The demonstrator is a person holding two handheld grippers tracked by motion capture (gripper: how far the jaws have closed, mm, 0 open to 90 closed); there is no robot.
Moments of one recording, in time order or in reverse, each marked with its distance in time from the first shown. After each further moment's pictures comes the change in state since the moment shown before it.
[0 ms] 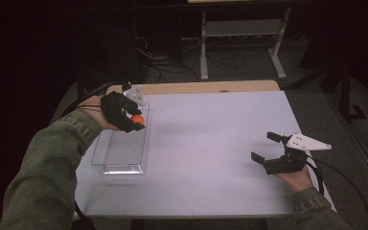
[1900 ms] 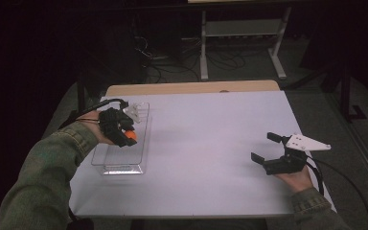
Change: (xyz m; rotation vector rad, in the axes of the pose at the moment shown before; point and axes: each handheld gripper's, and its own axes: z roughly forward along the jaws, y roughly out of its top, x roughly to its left) left arm -0.010 -0.034 0.035 0.123 -0.065 -0.008; right arm 0.000 -0.001 0.000 0.008 -0.005 -0.003
